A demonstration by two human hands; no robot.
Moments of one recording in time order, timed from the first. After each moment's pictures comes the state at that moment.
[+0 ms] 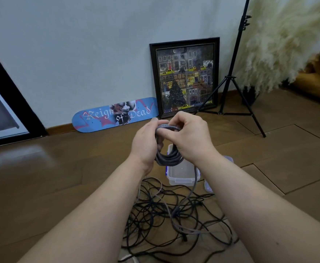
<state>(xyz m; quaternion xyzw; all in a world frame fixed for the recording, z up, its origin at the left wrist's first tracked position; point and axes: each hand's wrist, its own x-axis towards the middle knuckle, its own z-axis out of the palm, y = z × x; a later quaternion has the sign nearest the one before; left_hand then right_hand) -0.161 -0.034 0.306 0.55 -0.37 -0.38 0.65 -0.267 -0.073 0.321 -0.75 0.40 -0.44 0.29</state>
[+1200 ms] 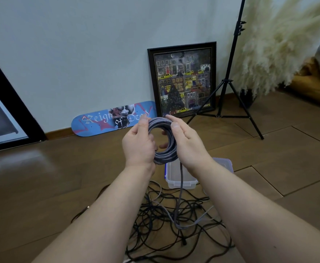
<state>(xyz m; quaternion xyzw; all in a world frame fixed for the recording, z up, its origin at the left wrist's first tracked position) -0.178 -0.031 0.317 0.48 -0.22 -0.33 0.78 -0.268 -0.069 0.304 -0.66 0.35 -0.44 0.49</state>
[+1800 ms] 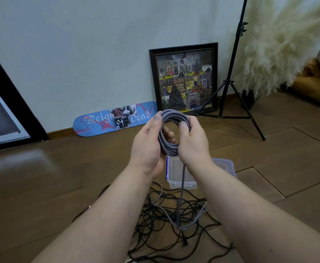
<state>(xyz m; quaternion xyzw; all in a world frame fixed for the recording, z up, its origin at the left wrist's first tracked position) -0.185 -0.022 0.325 0.39 -0.30 -0.46 0.74 -0.265 -0.070 0.311 -0.63 0.44 -0.51 0.39</state>
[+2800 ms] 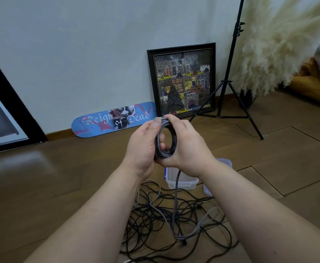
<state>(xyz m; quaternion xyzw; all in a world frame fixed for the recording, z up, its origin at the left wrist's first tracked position) -0.172 -0.021 0.322 0.44 -0.36 -0.45 0.69 -0.286 -0.071 0.309 -0.85 0.35 -0.34 0.20</state>
